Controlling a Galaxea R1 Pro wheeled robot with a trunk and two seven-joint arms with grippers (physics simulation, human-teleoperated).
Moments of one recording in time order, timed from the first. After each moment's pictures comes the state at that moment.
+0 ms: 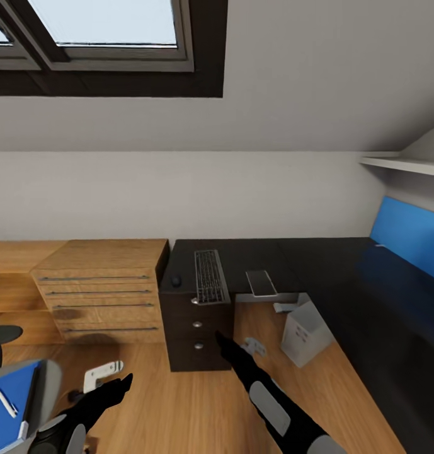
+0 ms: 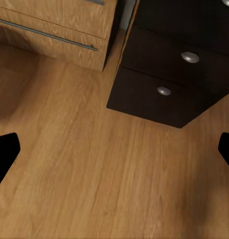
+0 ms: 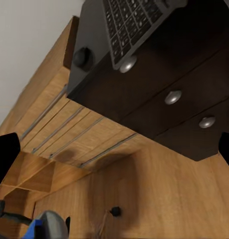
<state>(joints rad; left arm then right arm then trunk) -0.03 -0.03 0.19 -1.50 0.19 0.58 0.05 -0.50 0.11 0.51 -0.67 -1.09 -0.13 0.10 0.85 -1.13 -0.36</state>
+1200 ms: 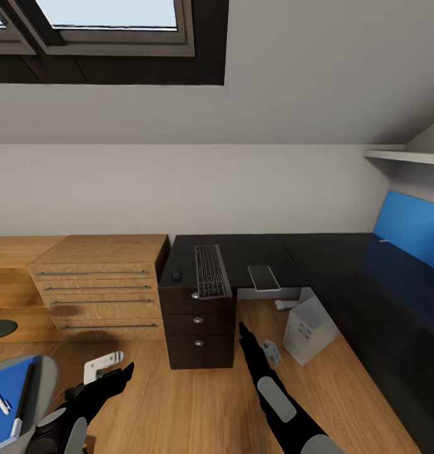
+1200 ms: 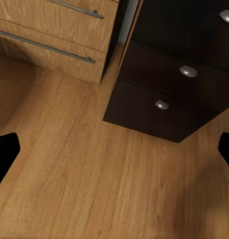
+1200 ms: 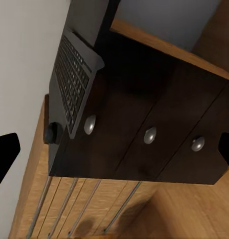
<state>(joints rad) -0.03 -0.06 0.19 -1.59 0.19 0.60 0.07 -0.51 0.16 0.27 -0.60 -1.27 -0.24 0.14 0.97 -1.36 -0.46</state>
